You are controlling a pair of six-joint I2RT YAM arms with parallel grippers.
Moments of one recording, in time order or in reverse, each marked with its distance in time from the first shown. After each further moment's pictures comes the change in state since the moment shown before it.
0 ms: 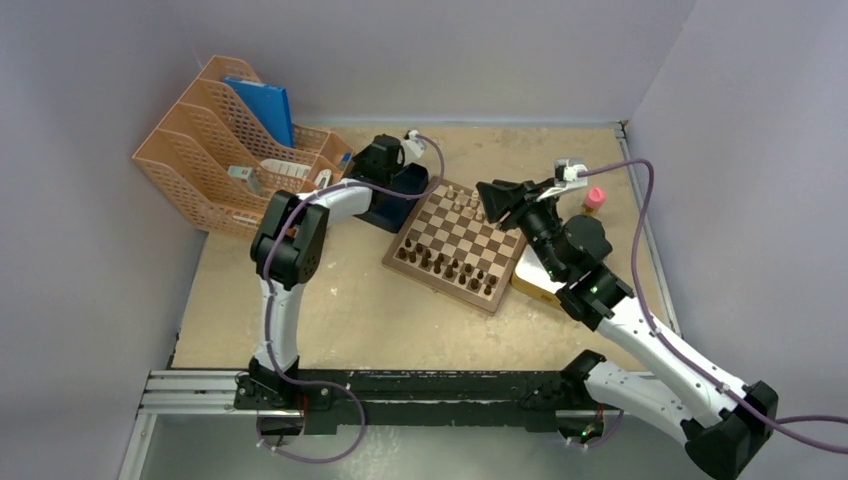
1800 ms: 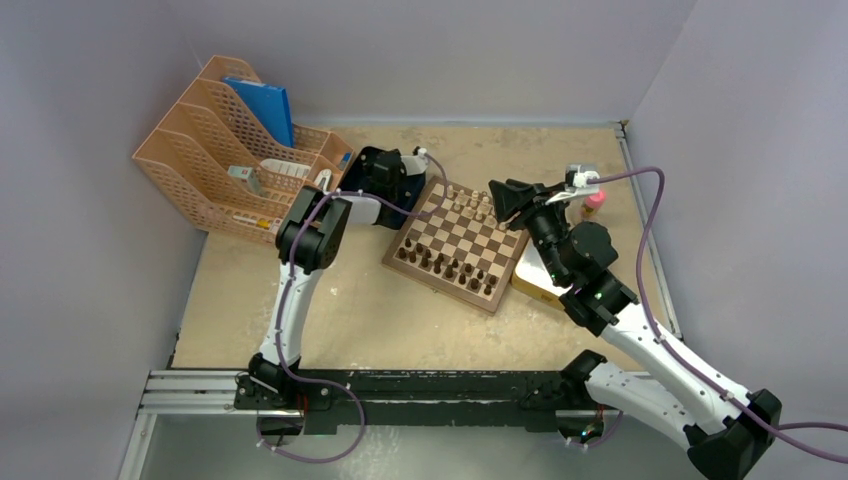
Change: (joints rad) left arm 0.014 0.271 0.042 0.464 -0.039 0.349; right arm 0.000 -0.069 -0.036 0.011 0.118 -0.043
